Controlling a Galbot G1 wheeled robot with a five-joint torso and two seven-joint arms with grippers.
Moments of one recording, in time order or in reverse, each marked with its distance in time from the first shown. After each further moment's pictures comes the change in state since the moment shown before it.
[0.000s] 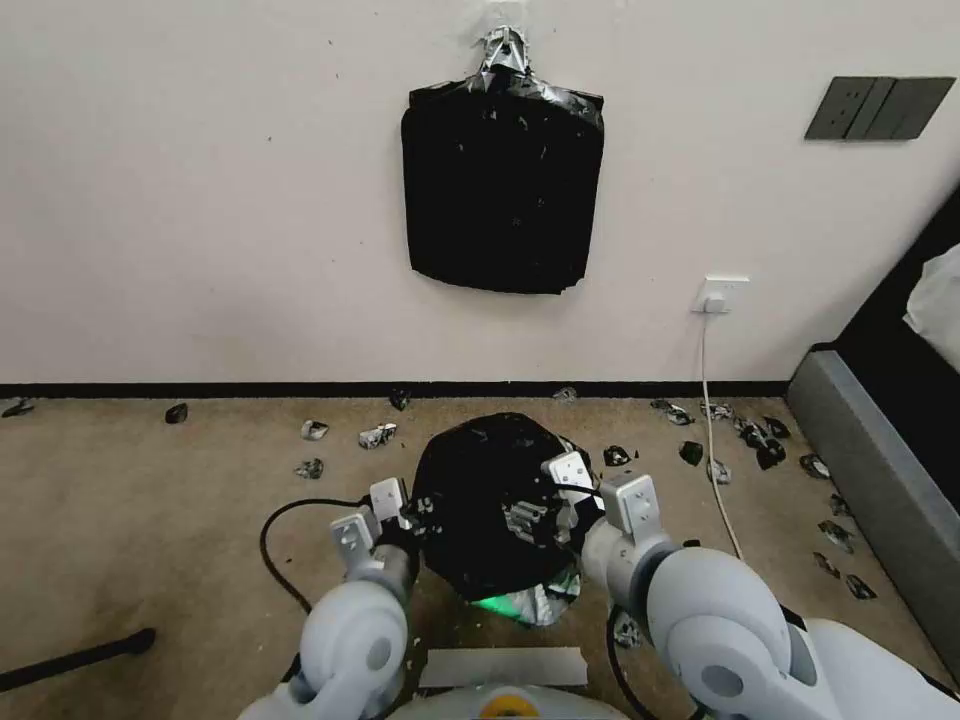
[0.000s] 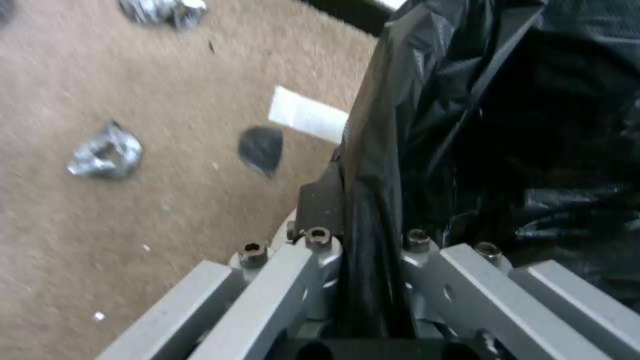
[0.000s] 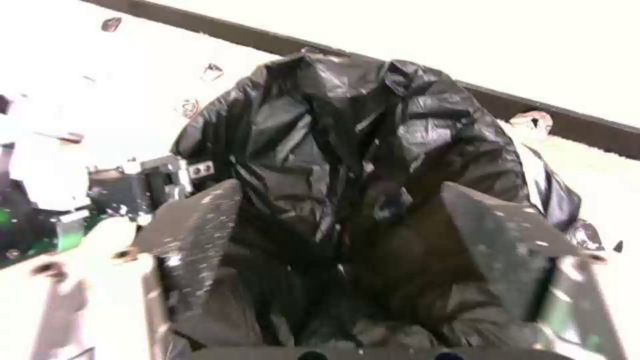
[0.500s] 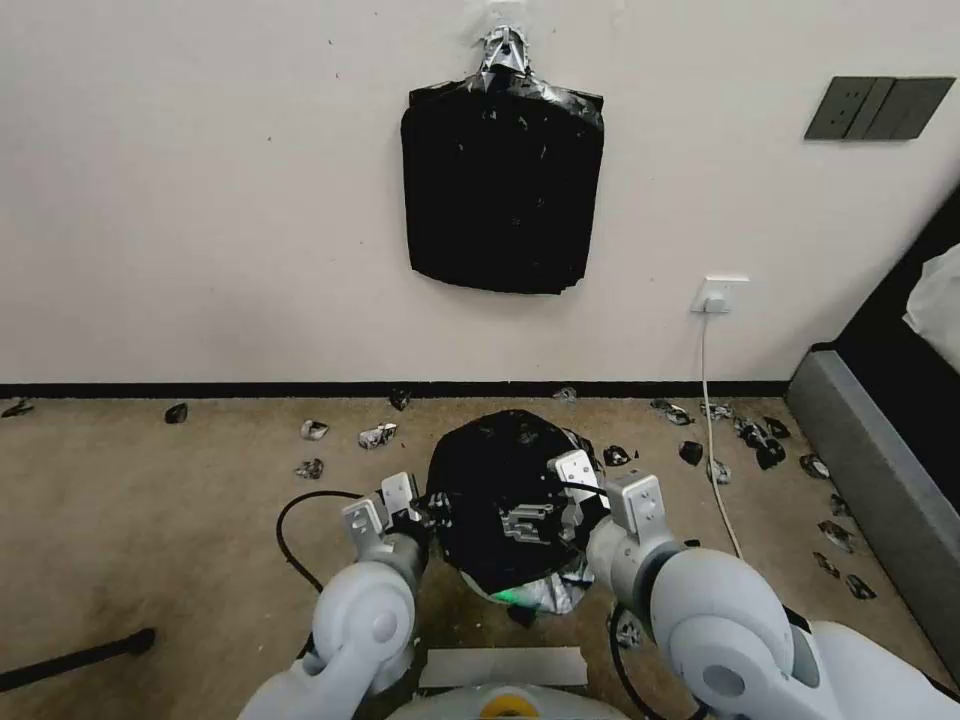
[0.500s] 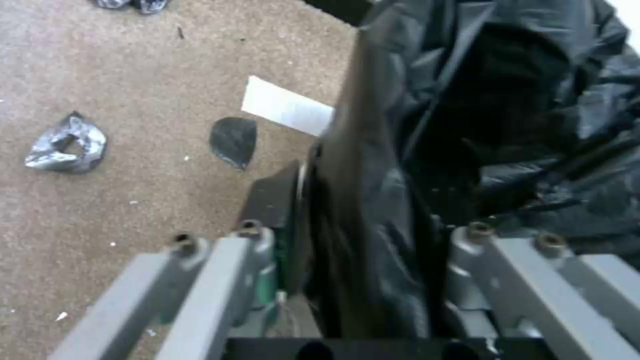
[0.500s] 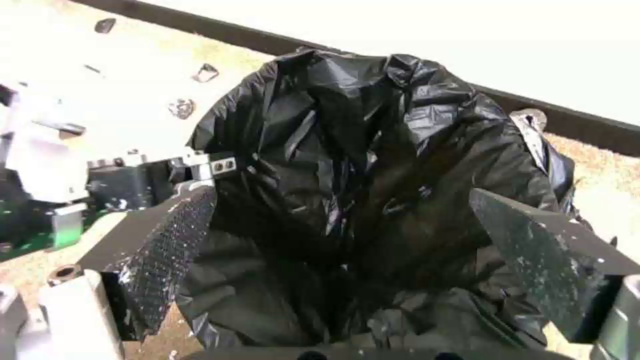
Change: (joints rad) left arm -0.016 0.001 -0.005 -0.012 -0.037 0.037 0.021; right arm -0.017 0.003 0.012 -0.002 -0.010 0.004 0.001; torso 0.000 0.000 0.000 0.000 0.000
